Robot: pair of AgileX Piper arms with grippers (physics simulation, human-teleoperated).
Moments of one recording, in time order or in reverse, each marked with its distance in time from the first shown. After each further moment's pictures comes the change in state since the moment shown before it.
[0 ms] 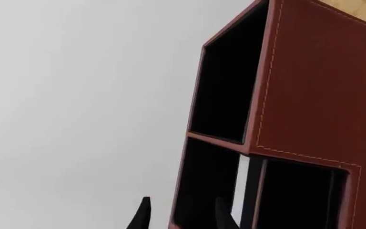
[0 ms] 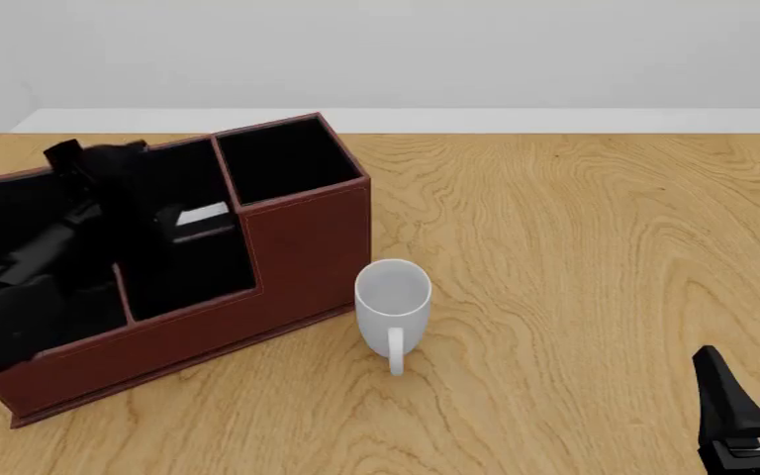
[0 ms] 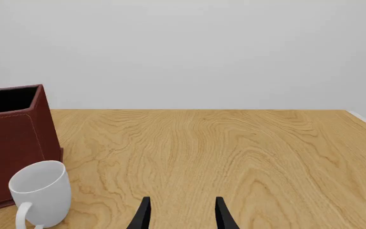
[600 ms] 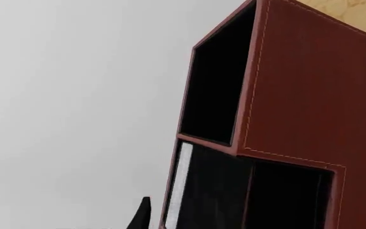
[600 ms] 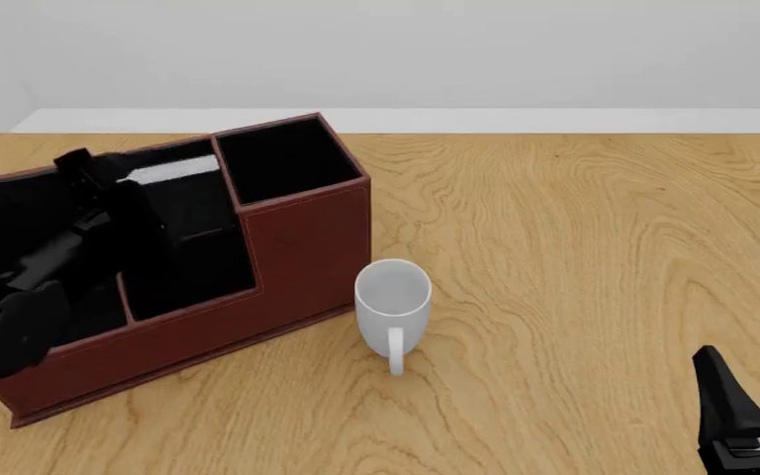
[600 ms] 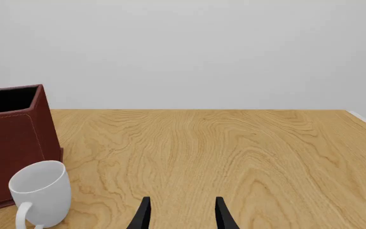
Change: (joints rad) left arm -0.013 0.016 0.013 -0.004 -0.015; right arm 0.000 0.000 0.000 0.000 0.000
